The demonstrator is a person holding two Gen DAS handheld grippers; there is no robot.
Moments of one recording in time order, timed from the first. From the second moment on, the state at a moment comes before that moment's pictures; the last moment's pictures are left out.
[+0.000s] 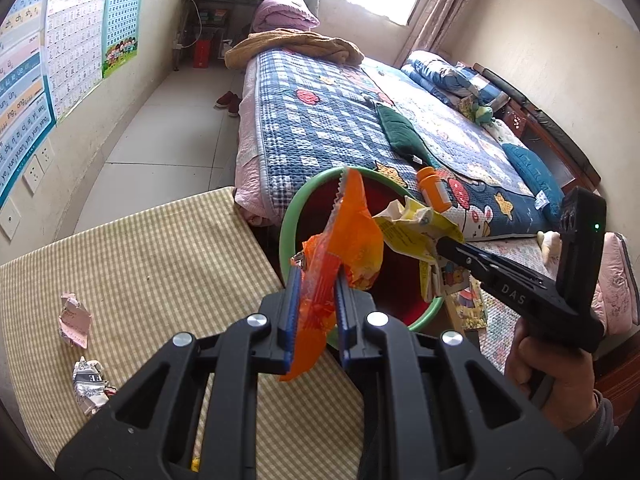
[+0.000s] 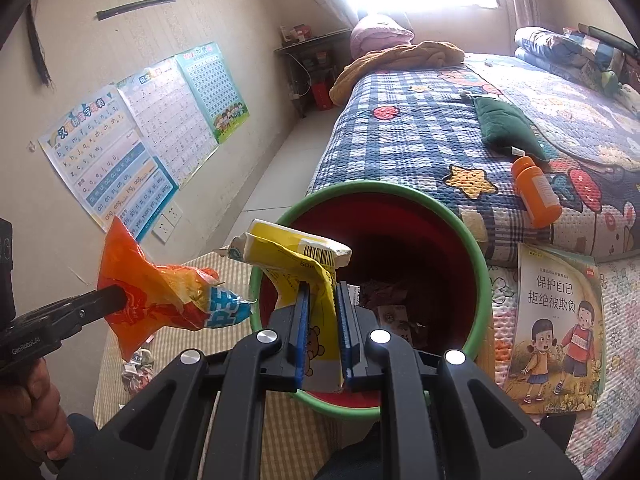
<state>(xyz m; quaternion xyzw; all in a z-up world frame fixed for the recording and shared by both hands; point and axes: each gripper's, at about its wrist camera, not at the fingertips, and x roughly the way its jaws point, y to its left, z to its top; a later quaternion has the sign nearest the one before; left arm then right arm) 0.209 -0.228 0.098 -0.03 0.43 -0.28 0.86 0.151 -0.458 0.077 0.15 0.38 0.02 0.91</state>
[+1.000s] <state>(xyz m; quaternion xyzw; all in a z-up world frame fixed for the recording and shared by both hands) 0.242 -0.283 0.070 0.00 0.45 -0.31 0.84 0.183 -0.498 0.044 0.18 0.39 -0.01 0.91</state>
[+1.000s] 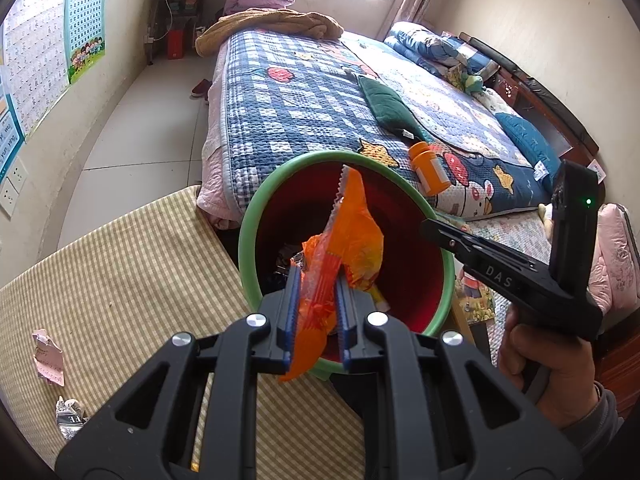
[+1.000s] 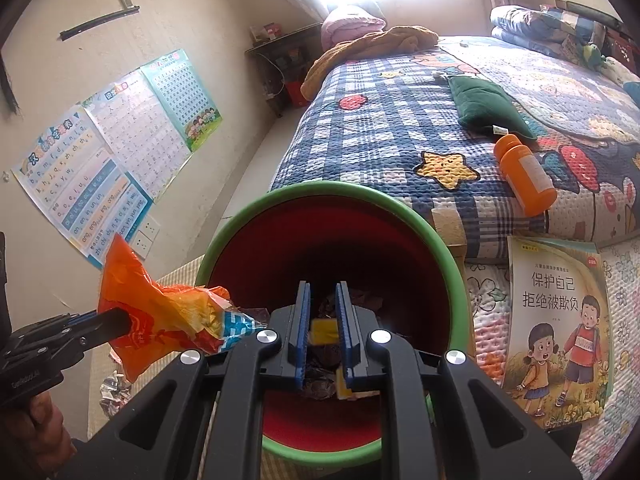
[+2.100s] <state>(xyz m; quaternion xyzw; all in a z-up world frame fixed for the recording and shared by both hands) 0.177 -0.117 0.100 -0.09 0.42 -0.16 0.89 0.137 -0.382 0.088 0.10 0.38 0.06 0.92</state>
